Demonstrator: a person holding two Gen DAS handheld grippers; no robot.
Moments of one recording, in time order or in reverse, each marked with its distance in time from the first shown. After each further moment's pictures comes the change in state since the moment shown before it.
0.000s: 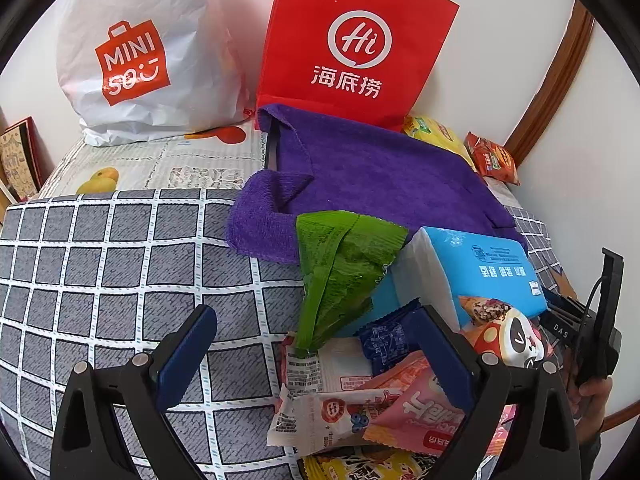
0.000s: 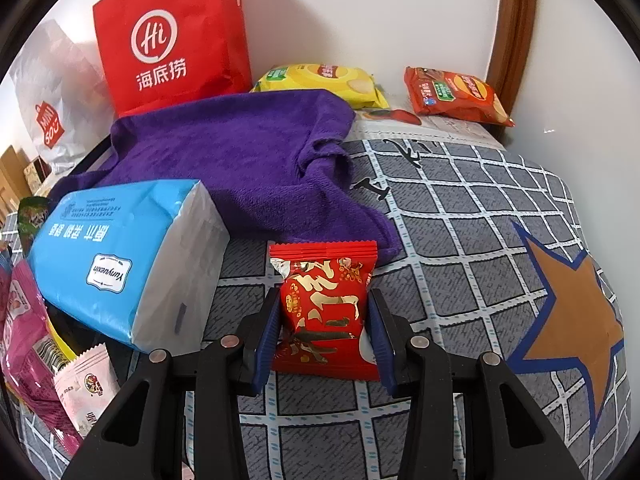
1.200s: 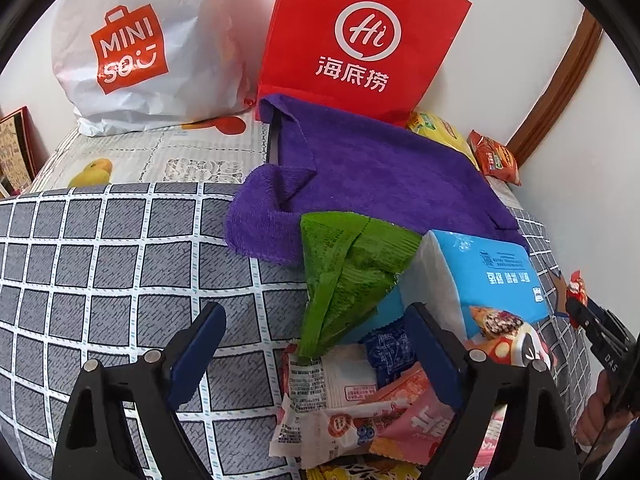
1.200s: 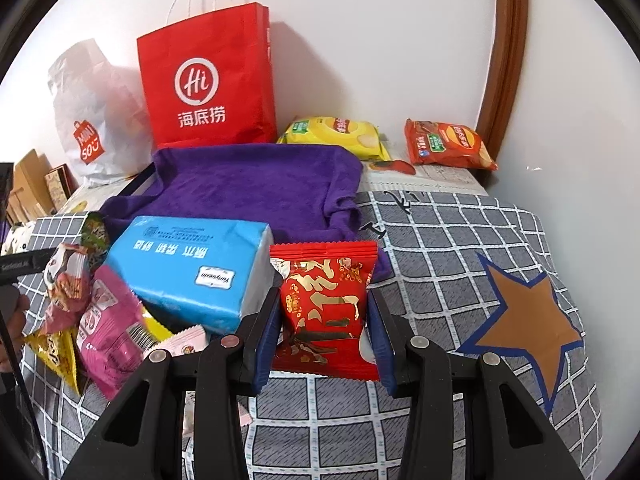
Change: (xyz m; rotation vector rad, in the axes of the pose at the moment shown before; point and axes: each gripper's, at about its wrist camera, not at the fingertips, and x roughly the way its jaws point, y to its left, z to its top) left arm 0.012 0.007 0.008 -0.023 0.035 -0.019; right arm -0.080 0.019 -0.005 -0.045 -0.108 0.017
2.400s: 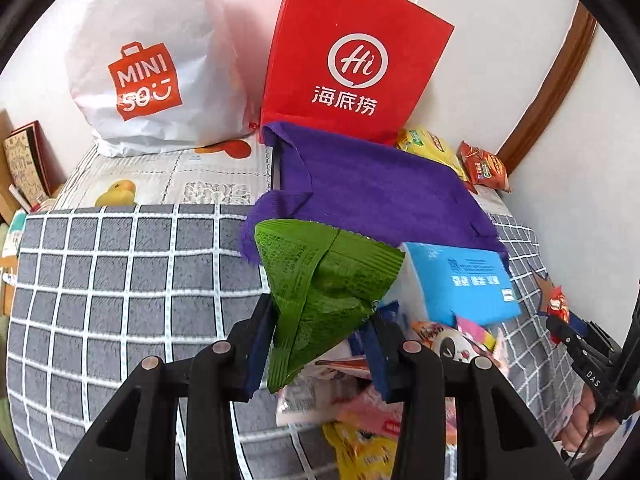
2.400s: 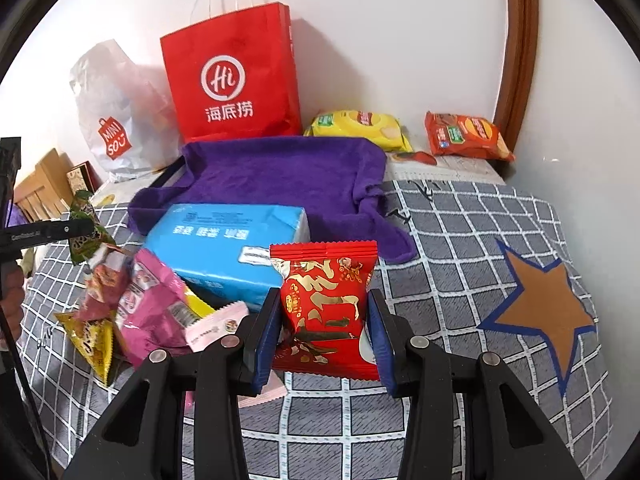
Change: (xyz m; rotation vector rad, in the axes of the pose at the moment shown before) left arm -0.053 -0.002 0.003 0.005 -0.012 0.012; right arm -0.027 0.014 -0.004 0.000 0.015 0.078
